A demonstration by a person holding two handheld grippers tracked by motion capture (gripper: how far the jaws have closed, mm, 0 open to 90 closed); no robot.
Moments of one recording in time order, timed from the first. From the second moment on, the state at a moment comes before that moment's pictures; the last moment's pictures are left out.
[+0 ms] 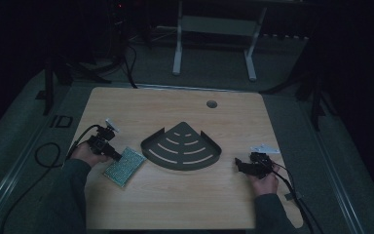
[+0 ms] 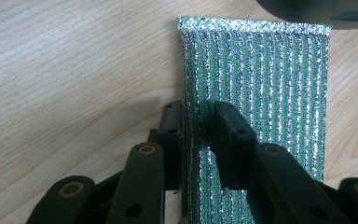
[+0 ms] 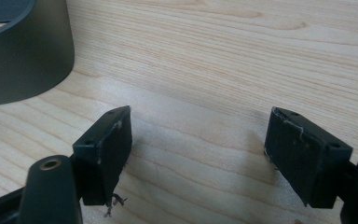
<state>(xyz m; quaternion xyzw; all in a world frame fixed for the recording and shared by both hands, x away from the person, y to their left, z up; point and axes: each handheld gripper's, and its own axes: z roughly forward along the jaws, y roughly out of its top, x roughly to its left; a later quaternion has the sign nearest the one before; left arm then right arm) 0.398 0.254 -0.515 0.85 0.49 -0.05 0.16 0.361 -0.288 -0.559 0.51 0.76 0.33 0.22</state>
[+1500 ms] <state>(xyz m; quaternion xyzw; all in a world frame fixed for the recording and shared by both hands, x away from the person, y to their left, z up) 0.404 0.259 -0.471 0.85 0.50 -0.08 0.15 0.362 -0.288 -0.559 0.51 0.76 0.33 0.22</state>
